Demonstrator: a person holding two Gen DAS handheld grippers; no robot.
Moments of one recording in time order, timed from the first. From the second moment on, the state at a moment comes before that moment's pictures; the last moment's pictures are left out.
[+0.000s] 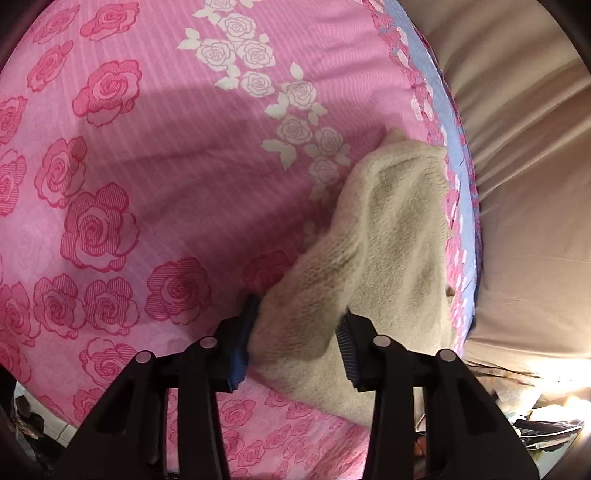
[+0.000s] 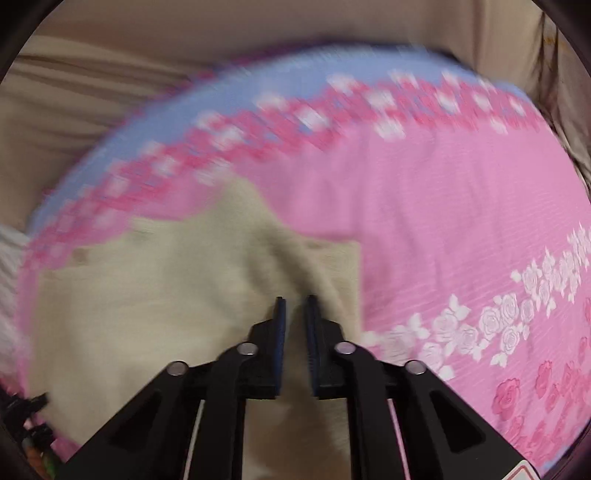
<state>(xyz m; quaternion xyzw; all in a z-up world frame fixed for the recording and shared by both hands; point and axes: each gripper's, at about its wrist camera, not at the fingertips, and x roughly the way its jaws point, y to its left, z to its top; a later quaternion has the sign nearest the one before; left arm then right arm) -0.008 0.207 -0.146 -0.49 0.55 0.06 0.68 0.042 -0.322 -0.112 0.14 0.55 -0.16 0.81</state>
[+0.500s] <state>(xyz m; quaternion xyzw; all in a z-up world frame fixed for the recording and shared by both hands) 0.016 0.178 -0.081 -0.46 0.49 0.01 0.74 -0.015 -0.288 -0.065 0.18 0.50 -0.10 0.84</state>
